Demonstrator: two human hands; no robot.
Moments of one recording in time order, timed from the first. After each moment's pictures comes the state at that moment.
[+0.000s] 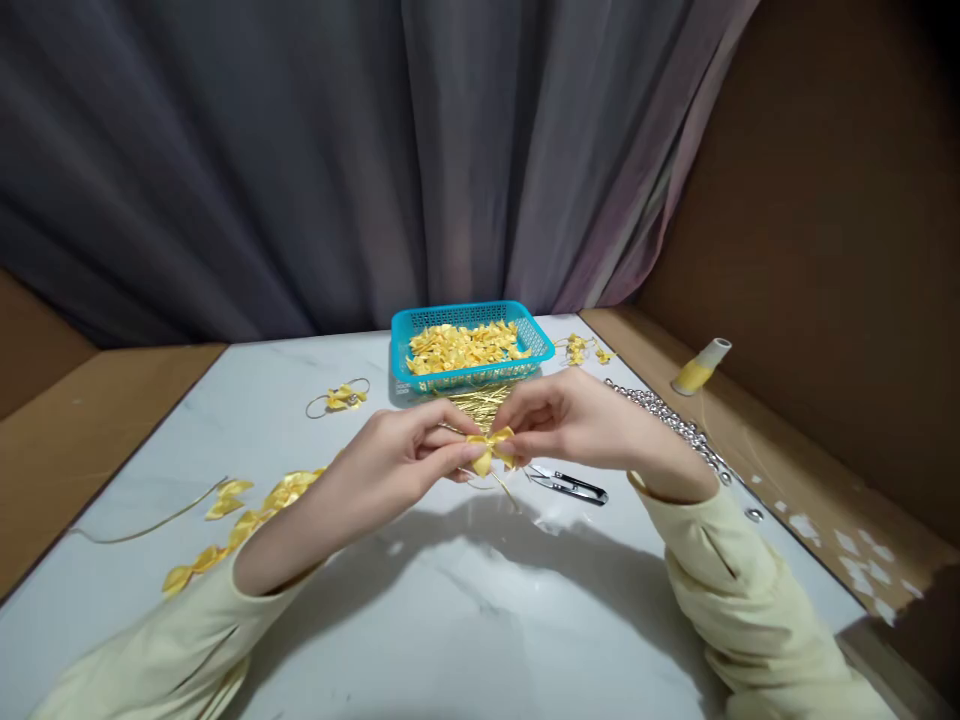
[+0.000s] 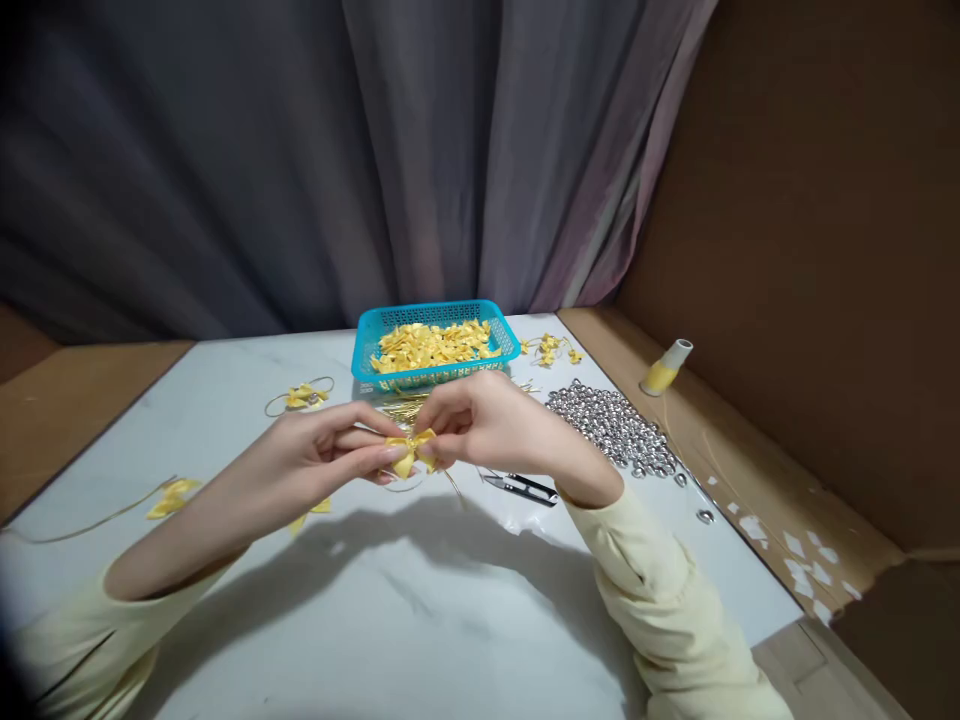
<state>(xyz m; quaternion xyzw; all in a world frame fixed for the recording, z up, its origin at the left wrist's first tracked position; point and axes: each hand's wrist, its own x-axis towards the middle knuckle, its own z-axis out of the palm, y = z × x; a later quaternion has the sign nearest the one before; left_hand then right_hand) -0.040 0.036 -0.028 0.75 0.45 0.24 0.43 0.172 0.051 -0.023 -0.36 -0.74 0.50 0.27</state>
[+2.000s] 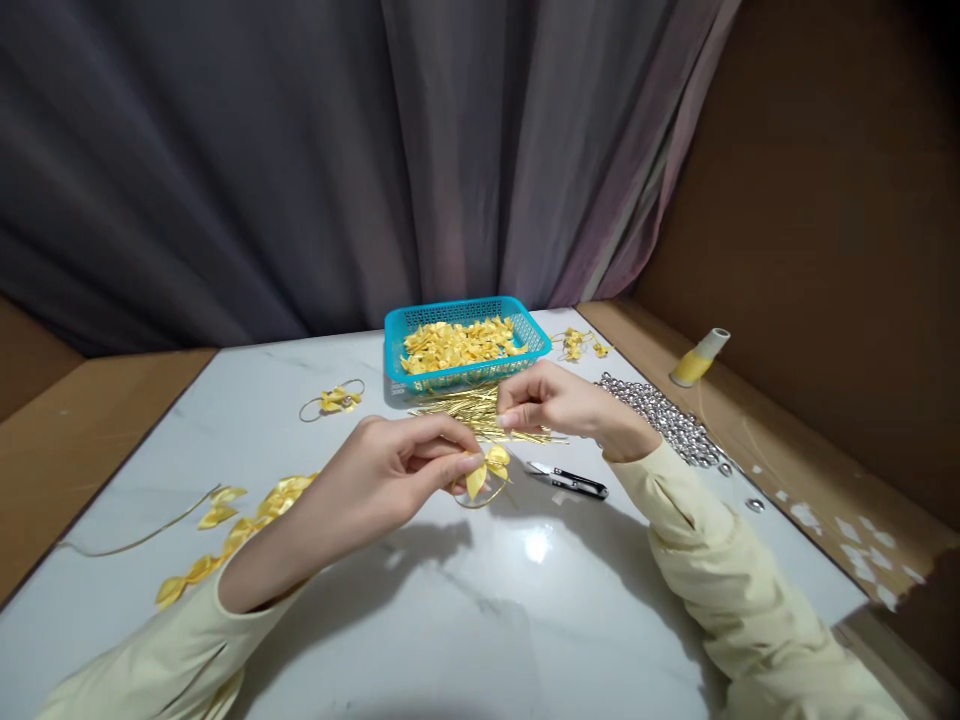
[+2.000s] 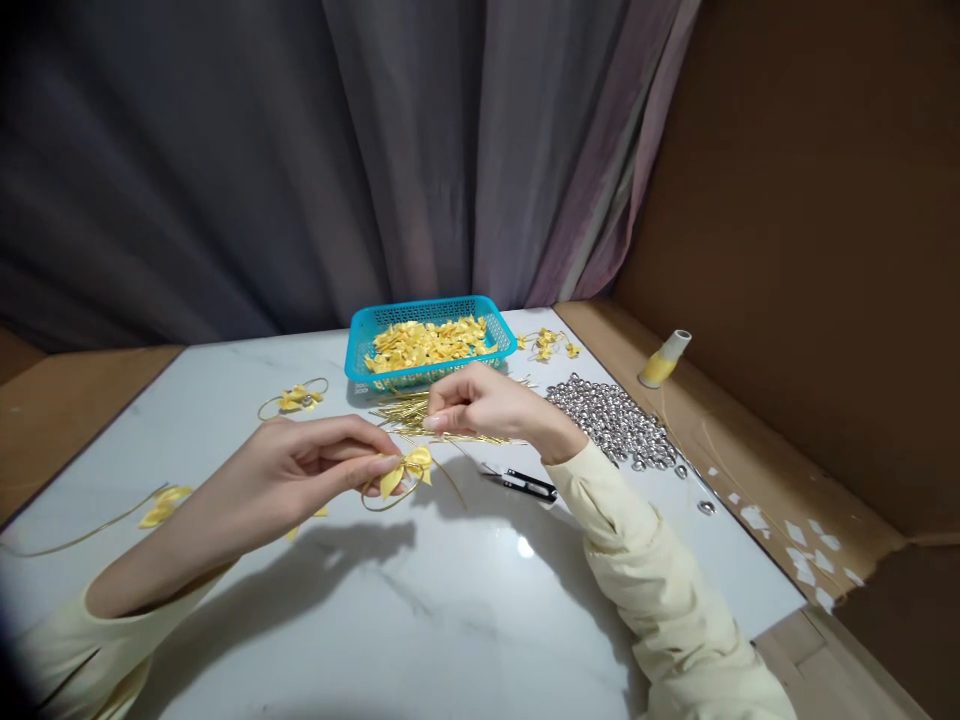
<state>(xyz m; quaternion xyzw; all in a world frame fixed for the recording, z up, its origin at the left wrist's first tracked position) -0.036 0.033 -0.021 0.78 0.44 0.23 0.38 0.178 0.093 -0.055 -0.29 -0.76 0.53 0.26</state>
